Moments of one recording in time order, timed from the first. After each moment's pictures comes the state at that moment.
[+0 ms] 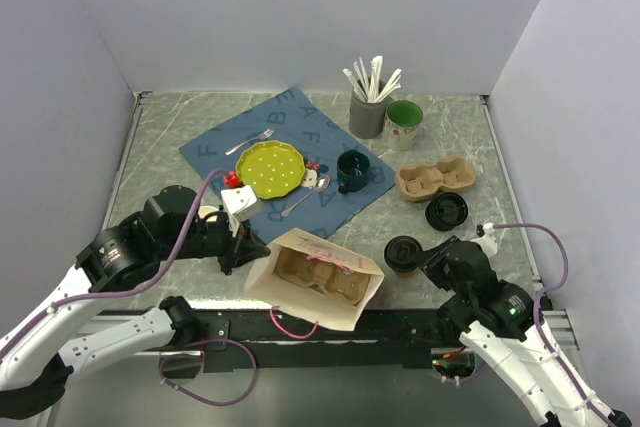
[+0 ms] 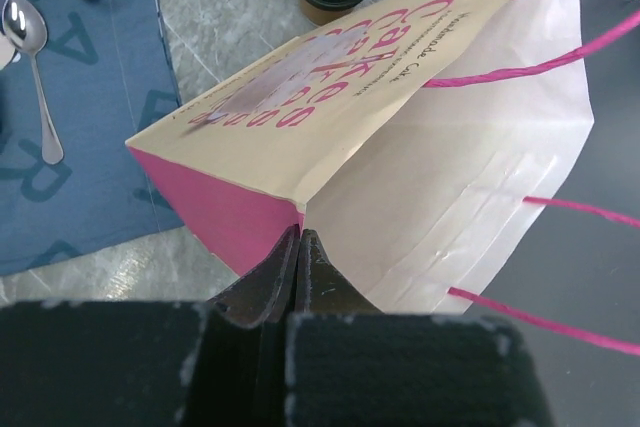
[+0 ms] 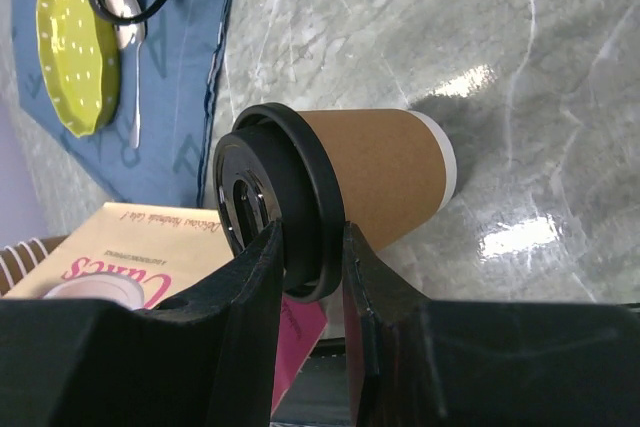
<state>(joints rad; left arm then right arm) -0.87 0.73 1.09 -0.84 0.35 -0.11 0.58 0.21 0.48 -1.01 0.30 1.20</state>
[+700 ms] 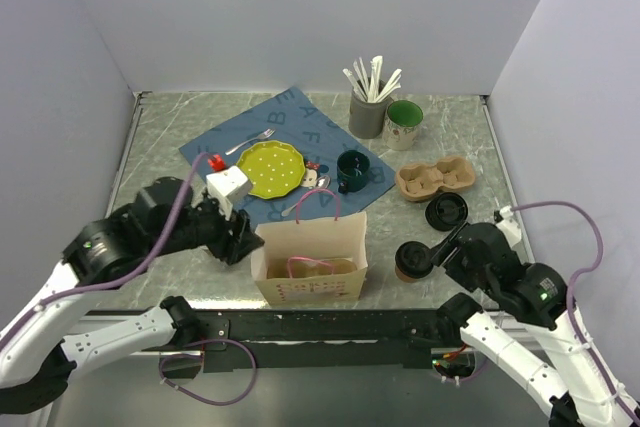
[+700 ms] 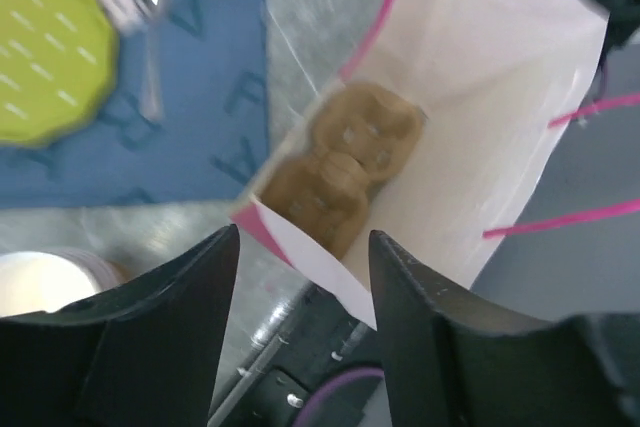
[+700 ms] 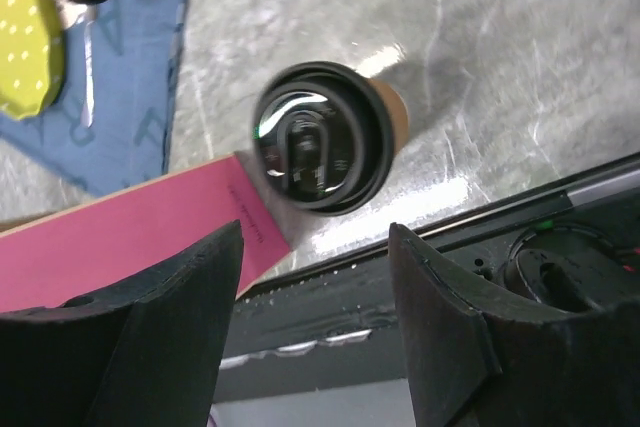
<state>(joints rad) -0.87 0.78 1.22 -0.97 0.13 -0.17 0.58 0.47 0.87 -1.35 0.33 1.16</state>
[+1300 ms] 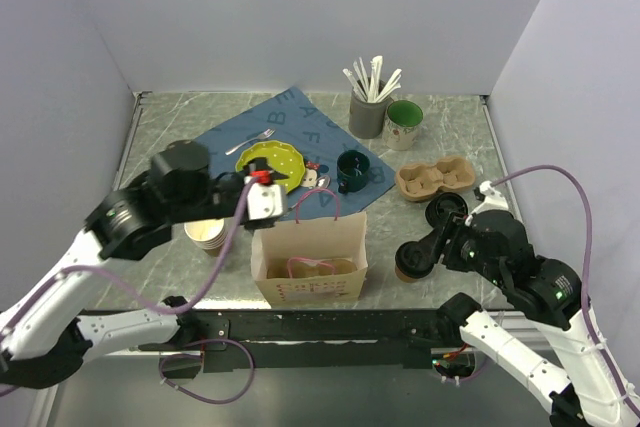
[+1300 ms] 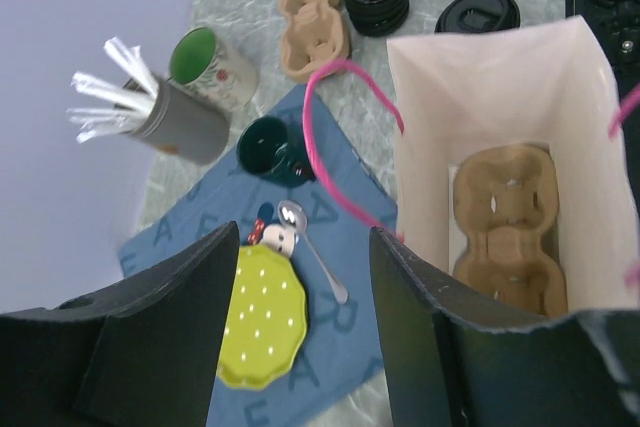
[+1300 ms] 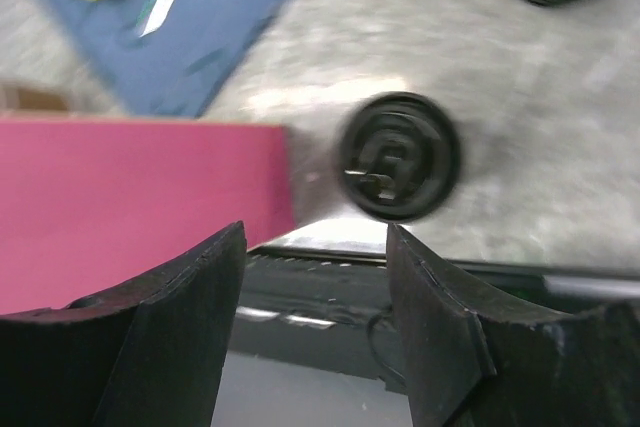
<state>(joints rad) -0.87 0.97 1.43 -0.79 0.33 0.63 0.58 0.53 1.03 -1.23 0.18 0.72</state>
